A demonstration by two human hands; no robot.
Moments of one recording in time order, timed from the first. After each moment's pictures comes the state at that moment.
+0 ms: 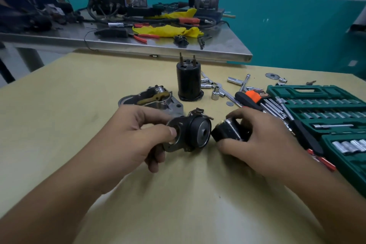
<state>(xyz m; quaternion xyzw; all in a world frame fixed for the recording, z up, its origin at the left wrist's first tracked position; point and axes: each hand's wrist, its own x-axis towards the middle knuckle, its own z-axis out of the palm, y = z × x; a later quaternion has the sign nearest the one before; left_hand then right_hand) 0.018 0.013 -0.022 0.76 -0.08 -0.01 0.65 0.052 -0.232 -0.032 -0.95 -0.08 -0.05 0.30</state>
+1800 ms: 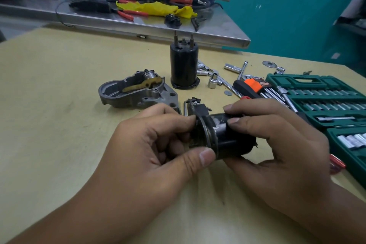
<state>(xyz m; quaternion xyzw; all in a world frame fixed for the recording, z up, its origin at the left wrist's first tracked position) 0.014 -0.013 -0.061 0.72 -0.18 0.14 0.66 0.040 -0.226 -0.052 -0.81 -0.37 -0.38 0.24</state>
